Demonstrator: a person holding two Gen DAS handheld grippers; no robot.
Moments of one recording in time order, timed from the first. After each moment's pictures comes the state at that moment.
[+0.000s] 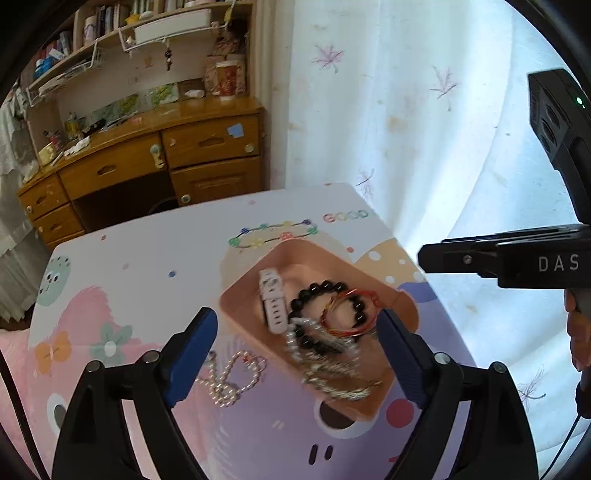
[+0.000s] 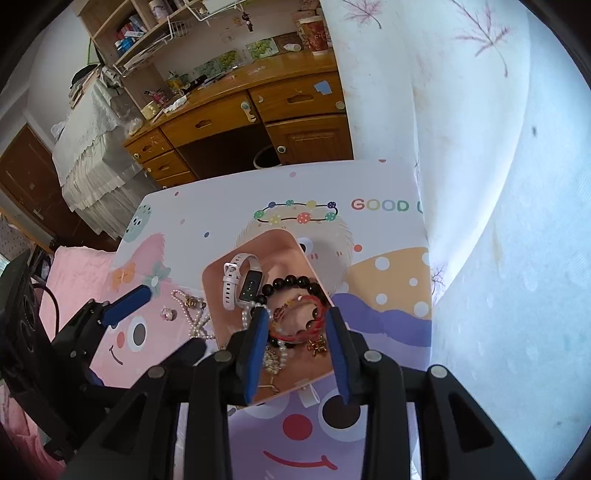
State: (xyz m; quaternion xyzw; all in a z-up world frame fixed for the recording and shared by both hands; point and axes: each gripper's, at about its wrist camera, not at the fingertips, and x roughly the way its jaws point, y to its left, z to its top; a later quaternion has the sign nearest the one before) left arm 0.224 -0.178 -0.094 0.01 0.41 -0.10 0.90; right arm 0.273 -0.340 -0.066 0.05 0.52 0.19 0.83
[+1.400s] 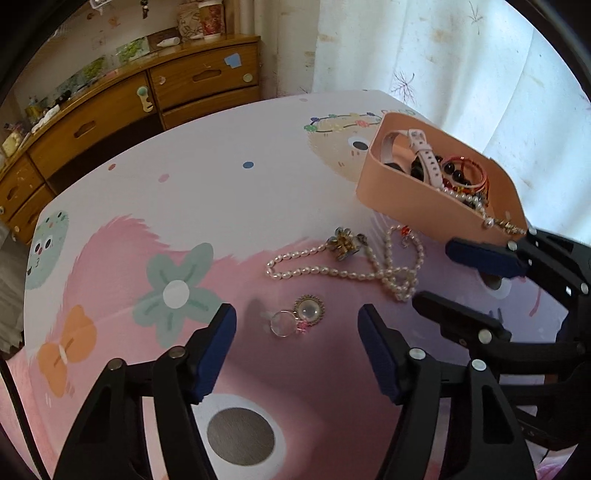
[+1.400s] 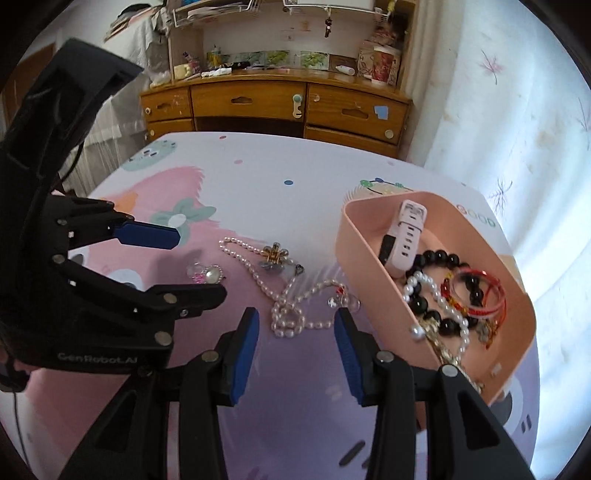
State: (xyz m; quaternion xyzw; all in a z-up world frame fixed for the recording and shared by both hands) left arm 0.242 -0.028 -0.185 0.08 0.49 -0.19 0.85; right arm 0.191 -0.145 -0.163 -0.10 0.43 0.15 0.89
